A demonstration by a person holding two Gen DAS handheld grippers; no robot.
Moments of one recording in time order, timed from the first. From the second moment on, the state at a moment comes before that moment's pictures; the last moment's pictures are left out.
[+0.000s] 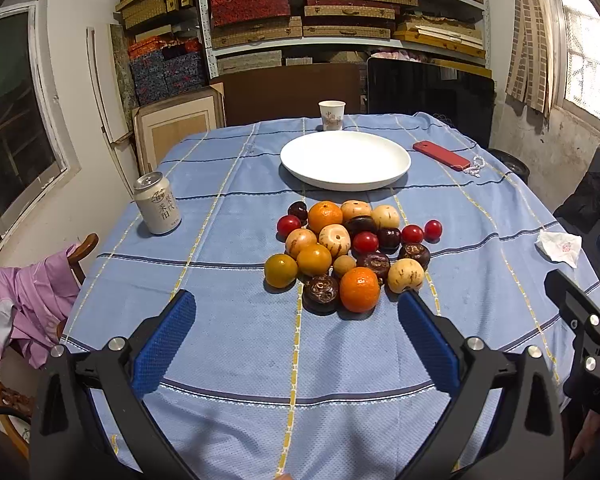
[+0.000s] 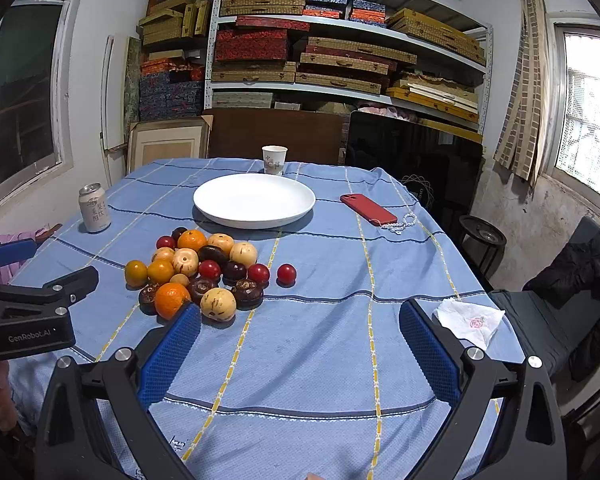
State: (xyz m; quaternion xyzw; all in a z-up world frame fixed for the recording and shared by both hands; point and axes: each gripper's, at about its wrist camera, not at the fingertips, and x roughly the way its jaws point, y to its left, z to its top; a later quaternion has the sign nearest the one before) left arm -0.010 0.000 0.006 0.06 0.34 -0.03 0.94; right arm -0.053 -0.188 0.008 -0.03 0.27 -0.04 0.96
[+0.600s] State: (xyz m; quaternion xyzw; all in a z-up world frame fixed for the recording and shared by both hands) left arm -0.007 0.003 0.003 0.06 0.34 -0.02 0.94; right arm -0.054 -0.181 0.012 -0.03 0.27 -0.02 0.96
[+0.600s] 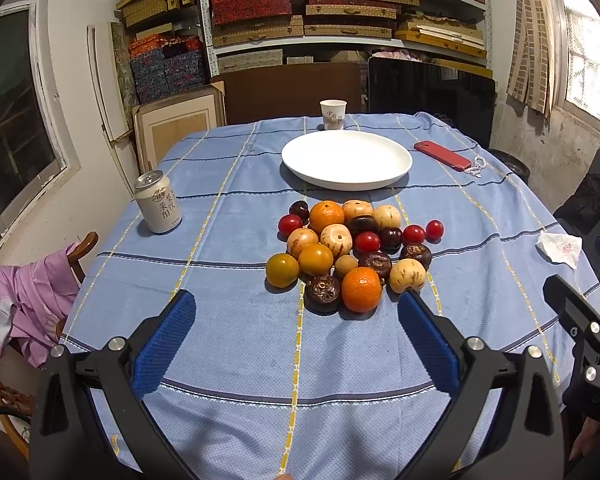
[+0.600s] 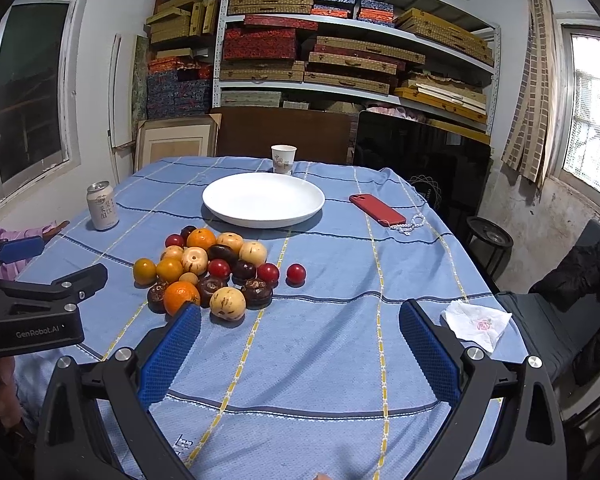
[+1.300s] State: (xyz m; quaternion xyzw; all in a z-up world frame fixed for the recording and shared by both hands) left arm -0.004 0.003 0.003 0.06 0.34 -0.02 0.94; right arm -0.056 -0.179 0.017 -0.04 0.27 -0.02 0.96
